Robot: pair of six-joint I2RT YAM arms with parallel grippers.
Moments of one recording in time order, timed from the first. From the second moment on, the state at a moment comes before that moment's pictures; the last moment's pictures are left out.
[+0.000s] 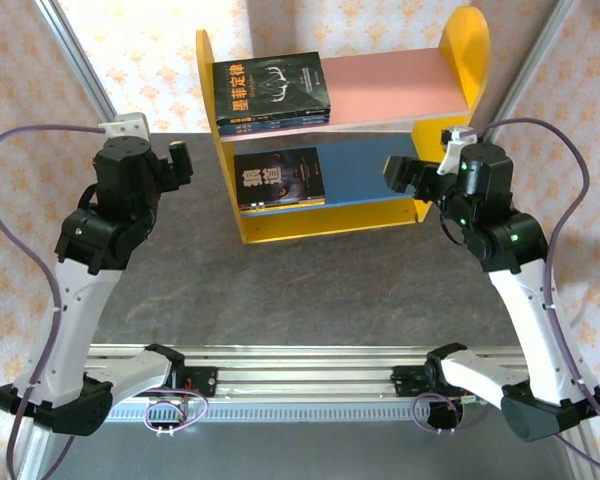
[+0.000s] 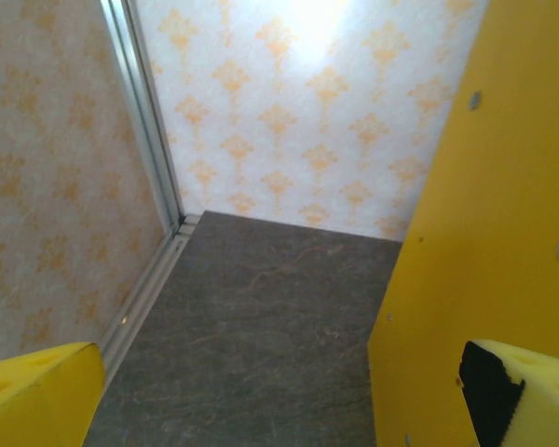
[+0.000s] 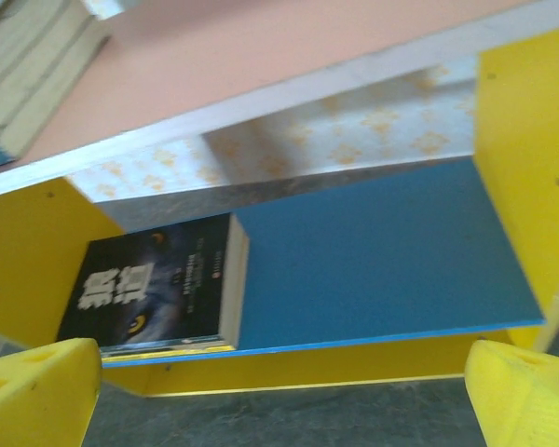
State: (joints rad) left arm -0.27 1.11 1.56 -0.85 -0.54 -0.23; right arm 0.30 1.05 1.44 -0.78 0.01 0.35
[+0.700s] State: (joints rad) left arm 0.02 1.04 0.89 -0.43 -0.49 -0.28; right arm 0.22 0.89 1.11 -0.67 0.34 0.38
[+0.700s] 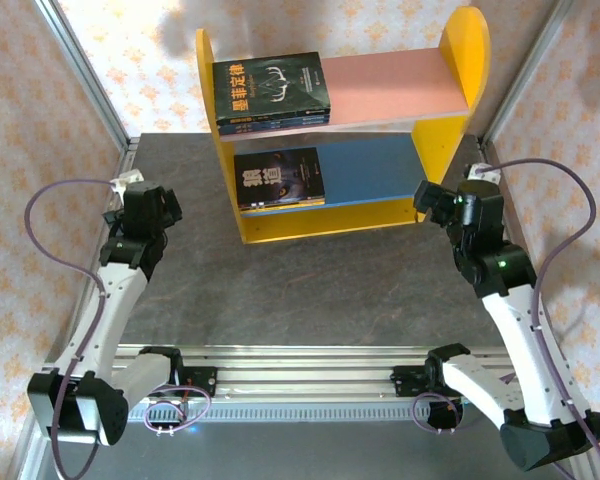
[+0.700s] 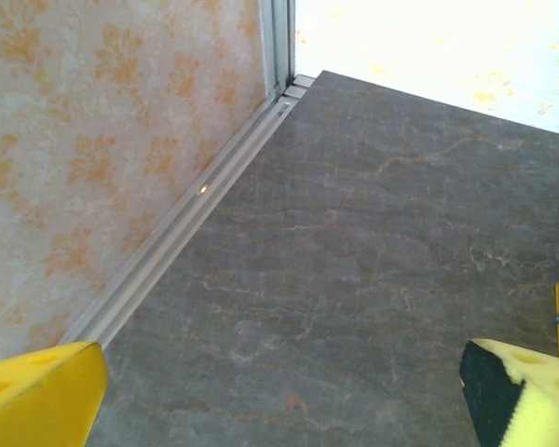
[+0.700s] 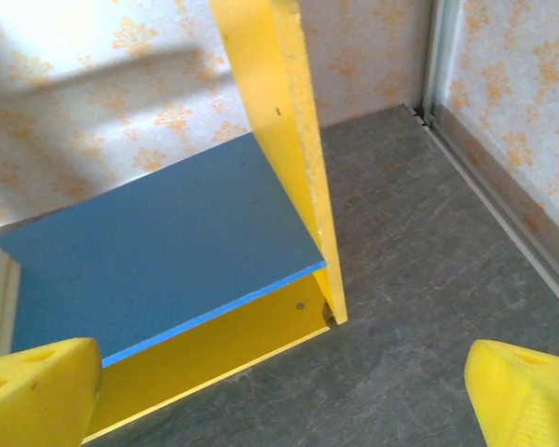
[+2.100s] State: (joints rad) left arm 0.05 1.53 0.35 0.84 -0.12 -0.12; right arm 0.09 0.92 0.41 0.18 0.24 0.20
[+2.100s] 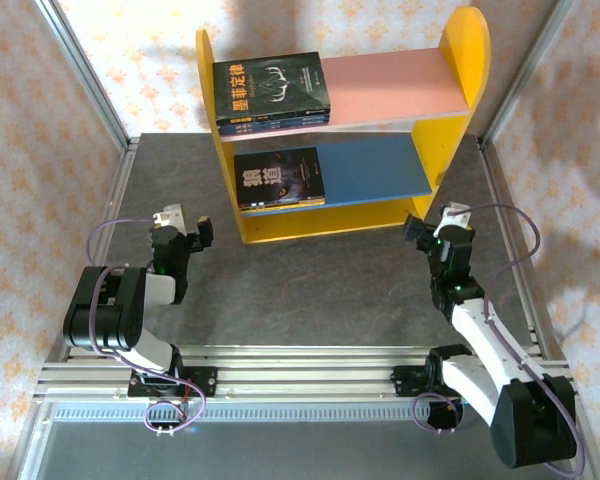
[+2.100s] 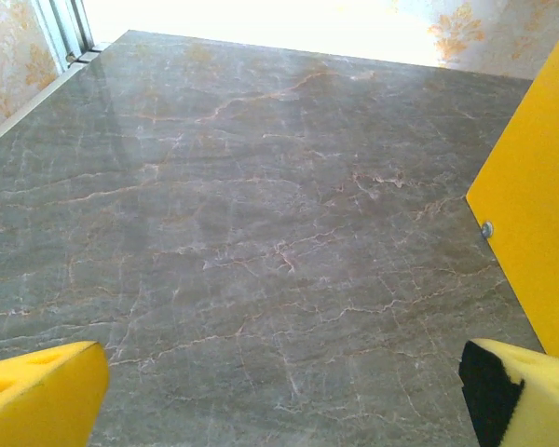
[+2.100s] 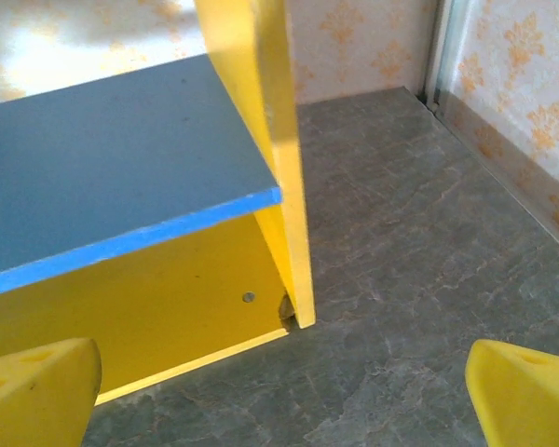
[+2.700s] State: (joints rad) left arm 0.05 1.53 0.37 0.82 -0.10 -0.09; right arm -0.05 1.22 0.37 0.51 0.03 0.20
